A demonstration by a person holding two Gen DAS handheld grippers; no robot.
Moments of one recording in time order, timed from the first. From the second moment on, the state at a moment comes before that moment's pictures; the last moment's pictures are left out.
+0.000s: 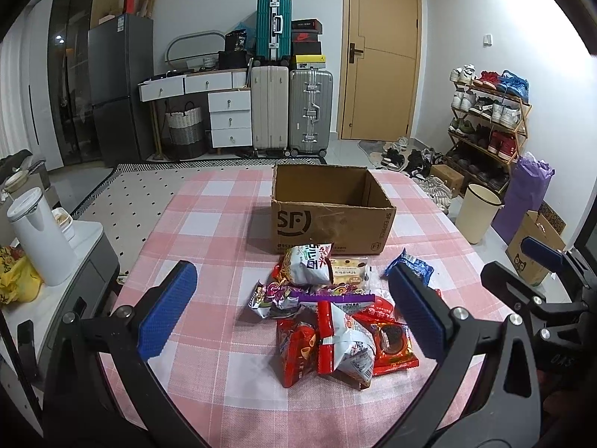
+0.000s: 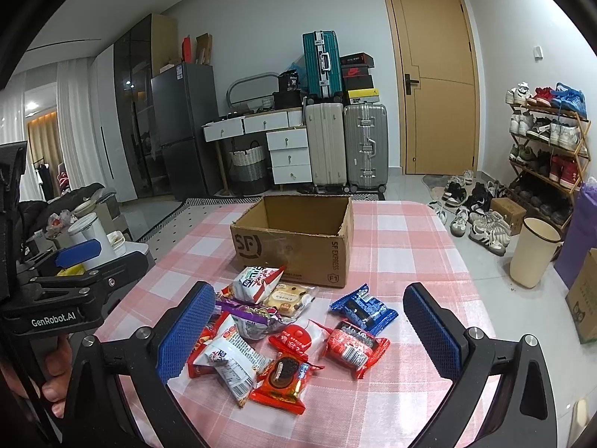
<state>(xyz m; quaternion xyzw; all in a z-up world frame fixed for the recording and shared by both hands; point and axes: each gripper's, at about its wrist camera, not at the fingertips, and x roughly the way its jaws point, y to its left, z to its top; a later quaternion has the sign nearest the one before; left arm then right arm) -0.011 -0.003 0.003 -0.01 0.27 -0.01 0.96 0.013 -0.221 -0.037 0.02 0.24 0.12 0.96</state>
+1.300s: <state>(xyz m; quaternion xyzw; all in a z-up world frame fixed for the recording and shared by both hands) 0.009 0.004 -0.026 -0.02 0.31 -0.01 0.95 0.023 -0.236 -0.055 0.03 0.25 0.11 0.96</state>
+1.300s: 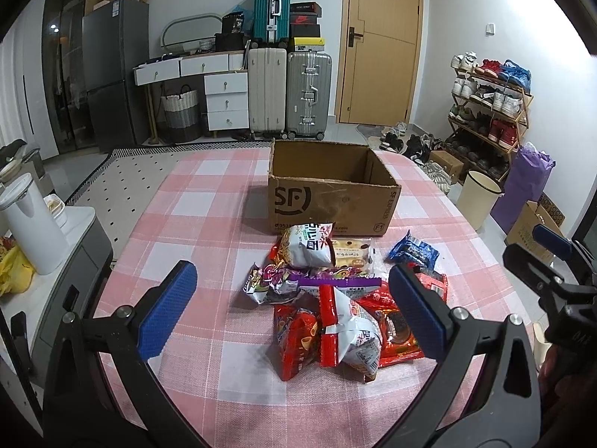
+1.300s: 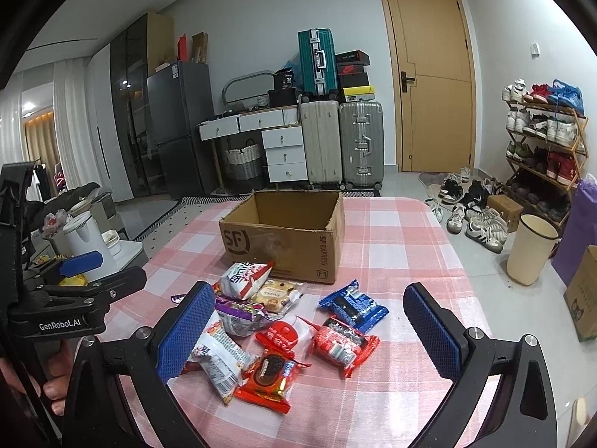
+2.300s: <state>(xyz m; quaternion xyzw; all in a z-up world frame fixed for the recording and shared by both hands) 0.075 0.009 -0.100 -0.05 0.36 -0.07 0.93 0.123 -0.268 -0.184 0.11 0.40 0.13 0.90</state>
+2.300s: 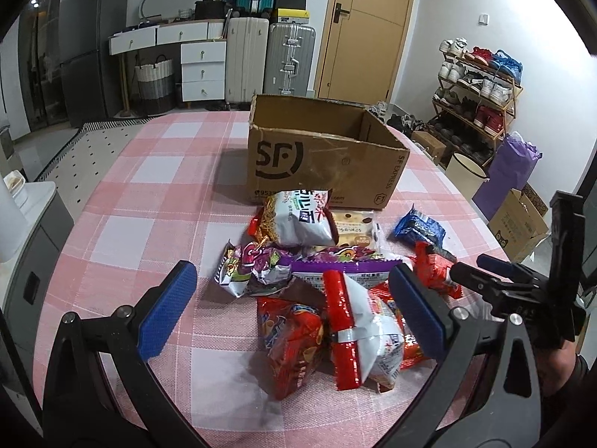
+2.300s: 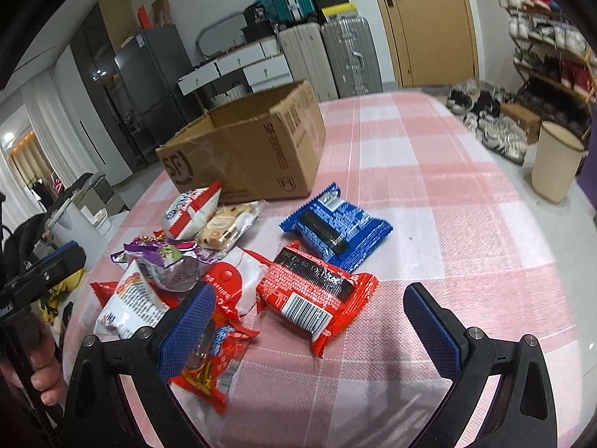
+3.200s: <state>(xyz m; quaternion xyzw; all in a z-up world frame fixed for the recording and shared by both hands) 0.088 0.020 -0.121 -0.07 0.37 -0.06 0.92 0.144 -0.257 -0.209 0.12 0.43 0.13 0.88</state>
